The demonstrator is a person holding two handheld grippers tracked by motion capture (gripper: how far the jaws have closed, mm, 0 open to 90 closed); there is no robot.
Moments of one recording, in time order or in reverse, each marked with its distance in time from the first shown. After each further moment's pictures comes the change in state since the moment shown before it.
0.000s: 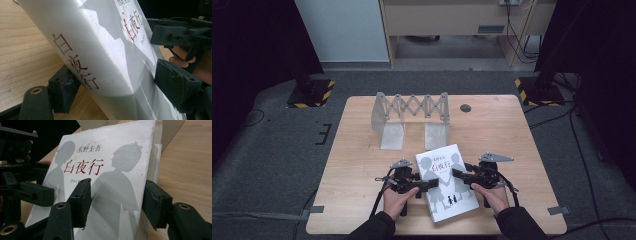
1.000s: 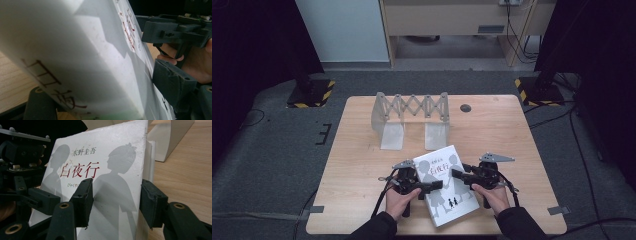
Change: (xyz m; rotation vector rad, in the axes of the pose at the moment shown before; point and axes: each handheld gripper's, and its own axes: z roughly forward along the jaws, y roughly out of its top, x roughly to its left) left arm -0.004 -0.002 0.007 -0.003 -0.093 0.003; right arm 0.002 0.001 -0.002 -0.009 0.052 0.011
